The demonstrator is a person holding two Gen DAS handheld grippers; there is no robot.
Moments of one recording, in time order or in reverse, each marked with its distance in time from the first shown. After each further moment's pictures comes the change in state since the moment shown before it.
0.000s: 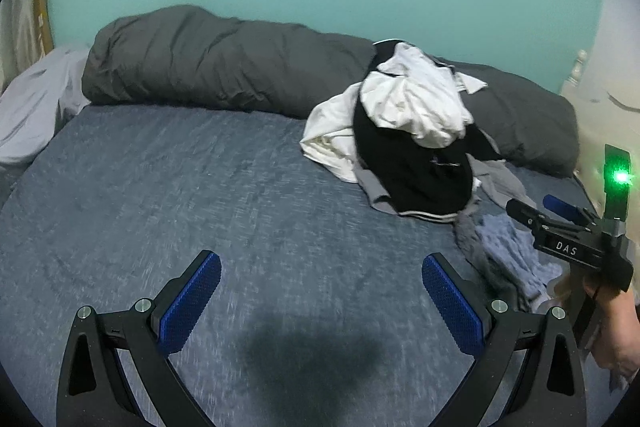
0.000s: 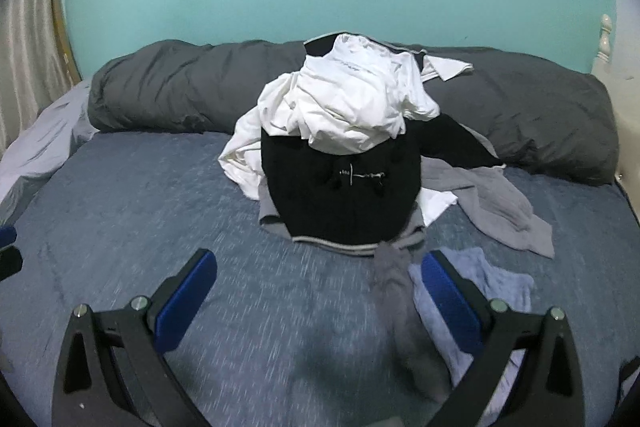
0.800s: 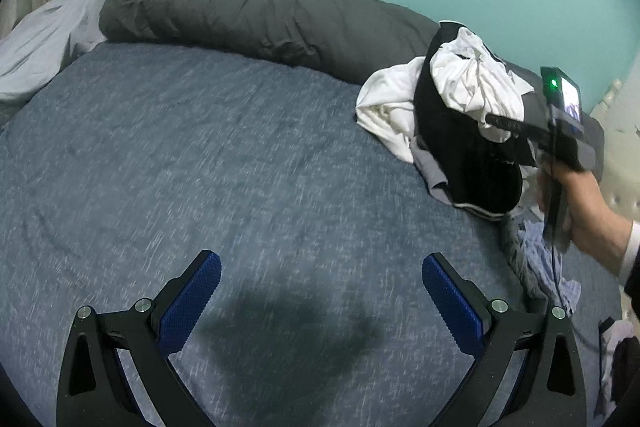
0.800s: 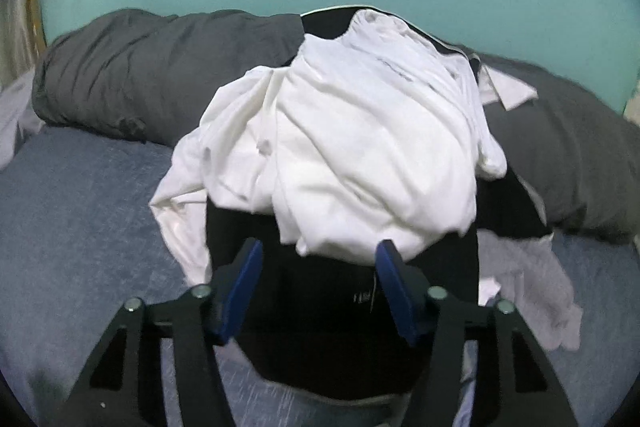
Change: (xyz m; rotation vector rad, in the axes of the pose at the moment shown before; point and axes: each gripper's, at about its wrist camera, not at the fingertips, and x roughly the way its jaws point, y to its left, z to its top) left arm 0.055 0.084 -0.030 -0.138 0.092 0.007; right arm 0.186 0.021 0.103 -0.085 0.058 -0.098
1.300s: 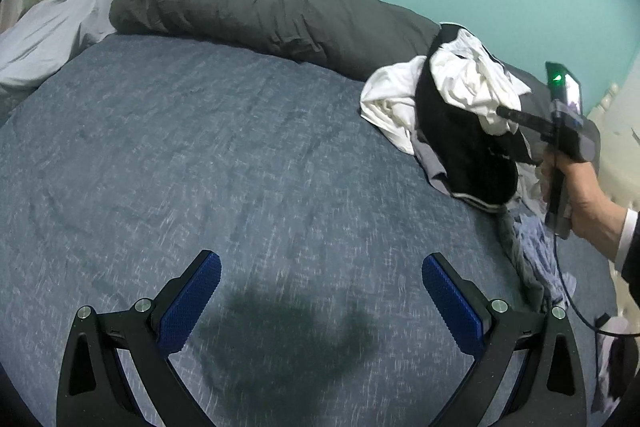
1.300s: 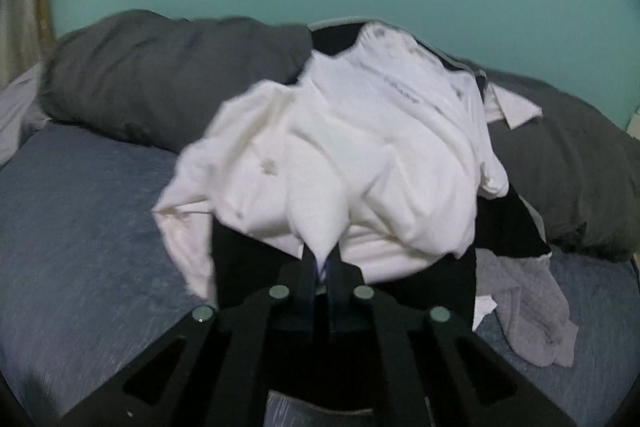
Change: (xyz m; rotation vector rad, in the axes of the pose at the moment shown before) left arm -0.023 0.007 -0.022 -0.004 -0.012 -0.011; right arm -0.027 -0.004 -0.002 -0.034 -0.057 0.062
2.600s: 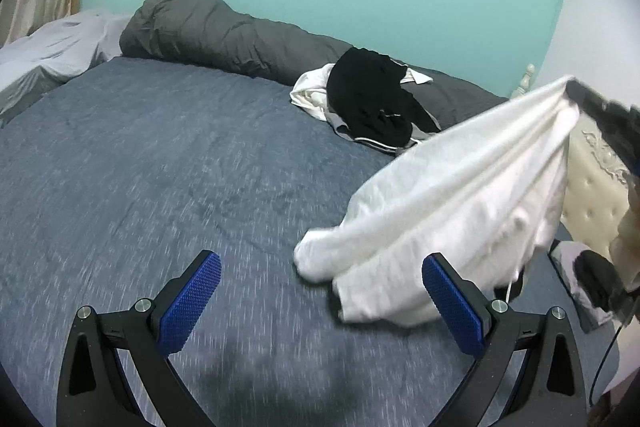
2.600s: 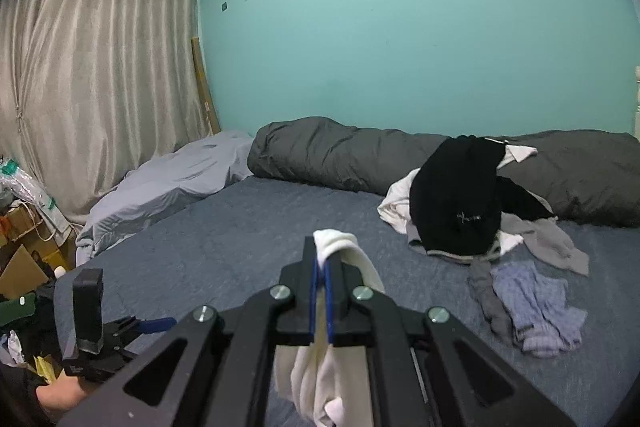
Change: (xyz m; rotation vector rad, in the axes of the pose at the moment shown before) left arm -0.209 -0.050 -0.234 0.058 -0.177 -0.139; right arm -0.476 0.078 -0.231 0.023 -0.328 0.389
